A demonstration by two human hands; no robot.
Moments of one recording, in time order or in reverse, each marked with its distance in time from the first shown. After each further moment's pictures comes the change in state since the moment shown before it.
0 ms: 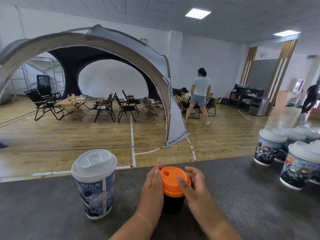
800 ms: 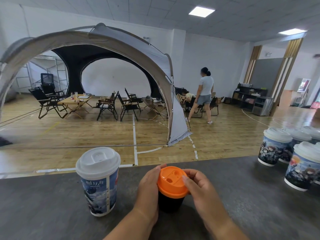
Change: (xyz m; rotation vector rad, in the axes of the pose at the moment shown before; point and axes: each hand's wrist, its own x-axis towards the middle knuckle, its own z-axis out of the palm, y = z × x) left_hand 0.004 0.011 -0.006 -0.221 0.033 -0.206; right_hand 0.004 0.003 0.000 0.082 0.020 -0.007
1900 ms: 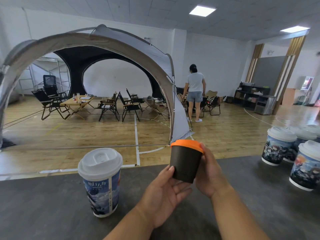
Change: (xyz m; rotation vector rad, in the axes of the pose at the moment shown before) left_hand 0.009 -0.007 0.002 -0.410 -0.466 -0.199; right_hand 0.060 -0.021 -0.014 0.580 -0.178 0.135
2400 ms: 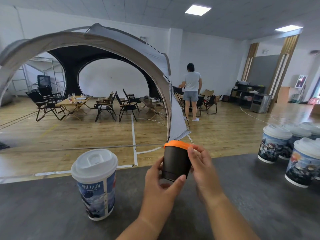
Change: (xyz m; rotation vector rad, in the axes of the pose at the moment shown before) left_hand -0.002 -0.016 -0.002 0.811 0.342 0.529; right_hand -0.004 0.016 0.008 -0.250 0.229 -0.359
